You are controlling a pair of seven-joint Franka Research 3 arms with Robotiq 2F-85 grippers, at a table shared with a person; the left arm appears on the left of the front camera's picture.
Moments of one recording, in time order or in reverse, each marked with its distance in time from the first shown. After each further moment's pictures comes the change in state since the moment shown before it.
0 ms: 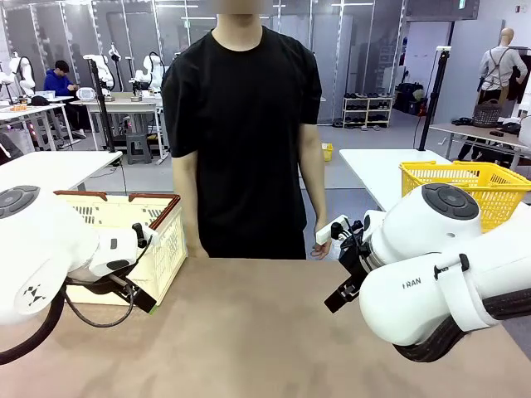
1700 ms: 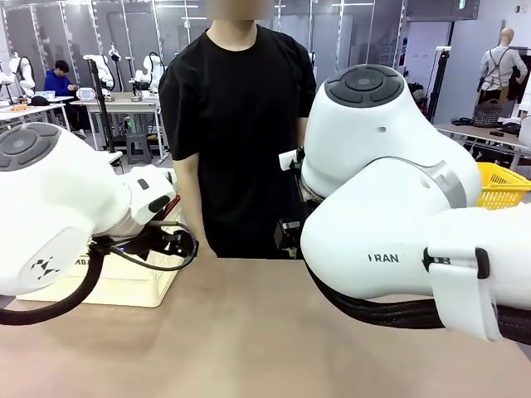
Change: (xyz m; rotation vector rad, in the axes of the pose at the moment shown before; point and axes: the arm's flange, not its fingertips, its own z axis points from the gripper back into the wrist) left arm 0.070 -0.087 0.102 0.078 -0.166 0.410; right arm 0.101 0.094 0.129 -0.210 0.022 -0.393
